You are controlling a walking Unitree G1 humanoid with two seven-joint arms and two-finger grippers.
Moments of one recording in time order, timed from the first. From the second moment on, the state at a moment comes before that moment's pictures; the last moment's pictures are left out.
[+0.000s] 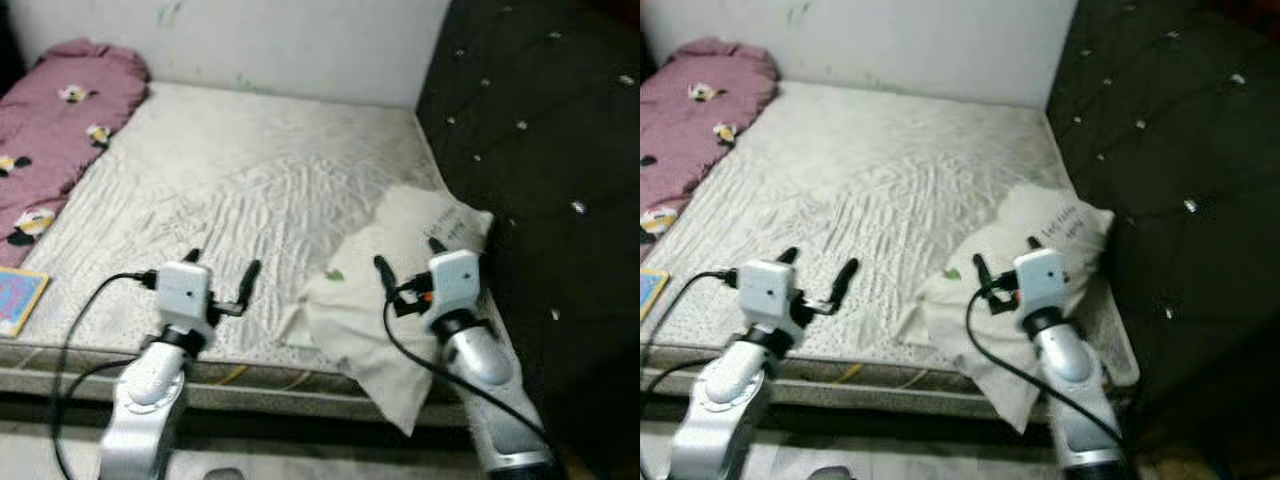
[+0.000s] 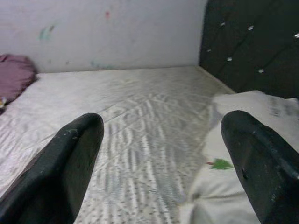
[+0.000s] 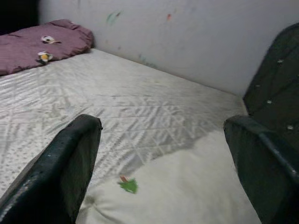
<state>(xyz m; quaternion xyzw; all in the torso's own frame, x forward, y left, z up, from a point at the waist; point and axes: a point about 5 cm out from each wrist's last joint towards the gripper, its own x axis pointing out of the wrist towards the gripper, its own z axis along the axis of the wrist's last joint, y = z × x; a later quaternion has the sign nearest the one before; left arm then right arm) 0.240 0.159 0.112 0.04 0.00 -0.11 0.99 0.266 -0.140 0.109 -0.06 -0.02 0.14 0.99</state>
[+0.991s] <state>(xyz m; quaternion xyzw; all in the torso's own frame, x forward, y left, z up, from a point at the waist) 0.240 0.165 0.113 0.05 0.00 -0.11 0.99 0.268 -0.131 0.113 -0.06 -0.03 0.16 0.98</state>
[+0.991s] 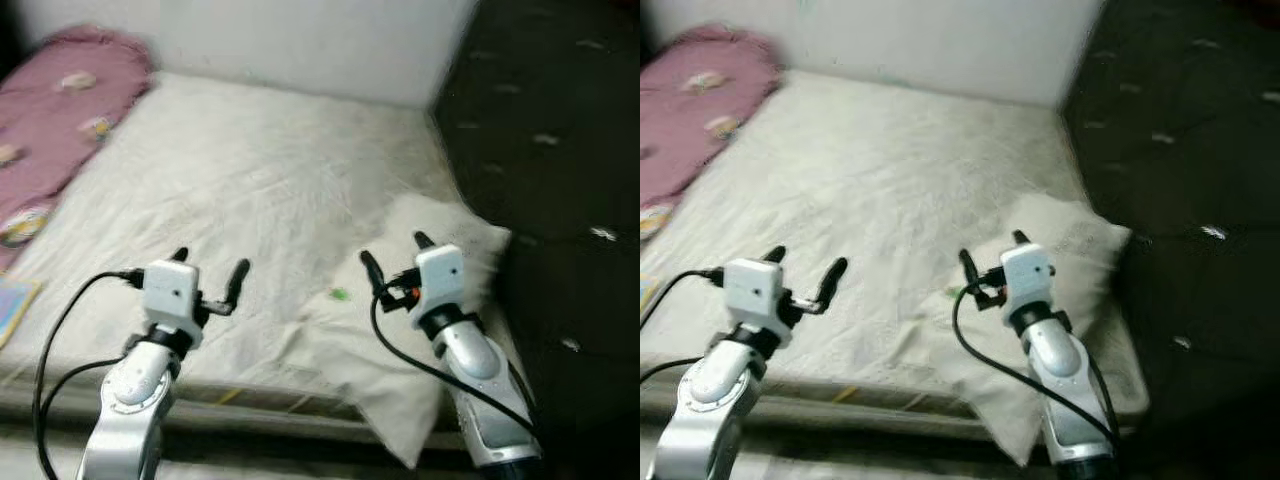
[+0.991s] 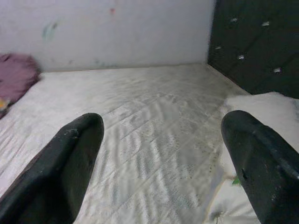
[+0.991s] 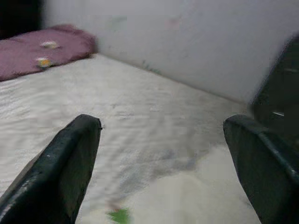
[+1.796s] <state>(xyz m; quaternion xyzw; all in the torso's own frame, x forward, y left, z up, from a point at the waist) 0.240 0.159 0.110 0.05 0.00 -0.10 0.99 0.265 -0.137 0.109 -0.07 -0.02 0.15 0.99</state>
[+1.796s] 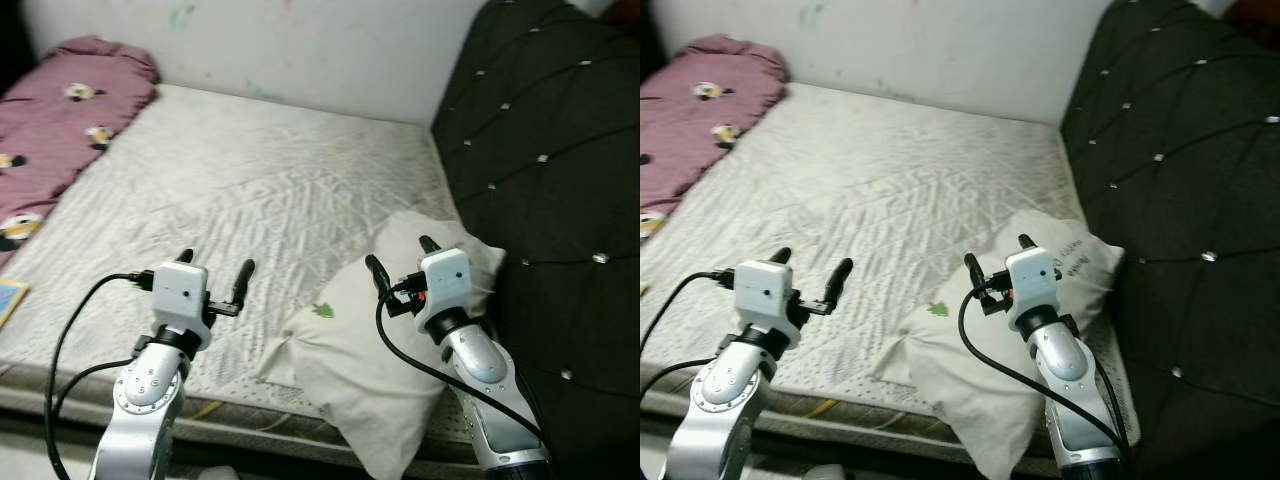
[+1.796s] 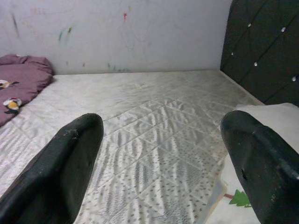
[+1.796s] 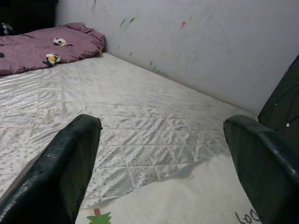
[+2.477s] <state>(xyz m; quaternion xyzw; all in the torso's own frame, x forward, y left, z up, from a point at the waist) 0.241 0.163 0.112 0.06 0.00 -0.09 0.99 0.266 -0.136 0.109 -0.07 -0.02 0.16 0.99</state>
